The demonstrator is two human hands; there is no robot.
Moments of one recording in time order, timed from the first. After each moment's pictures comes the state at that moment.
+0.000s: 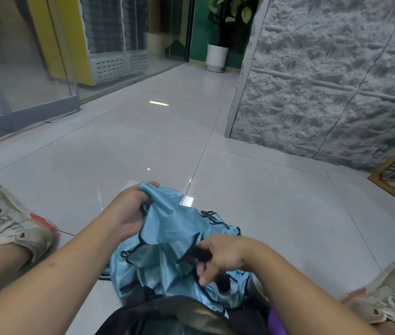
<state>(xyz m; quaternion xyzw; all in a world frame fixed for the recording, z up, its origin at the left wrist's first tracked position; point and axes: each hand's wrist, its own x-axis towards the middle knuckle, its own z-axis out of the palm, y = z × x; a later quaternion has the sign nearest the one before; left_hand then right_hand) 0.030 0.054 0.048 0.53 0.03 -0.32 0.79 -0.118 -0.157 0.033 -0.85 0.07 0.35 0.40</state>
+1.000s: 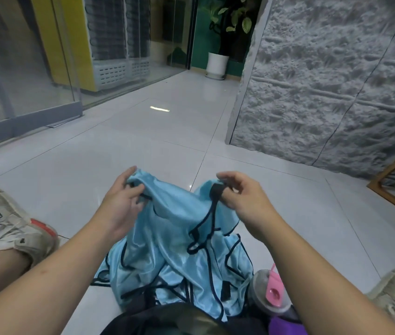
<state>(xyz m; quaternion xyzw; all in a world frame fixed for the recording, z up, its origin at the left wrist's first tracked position) 0.035 0.066 0.056 0.49 -0.04 -0.18 0.85 -0.098 -0.170 0.109 -0.78 0.16 -0.15 0.59</state>
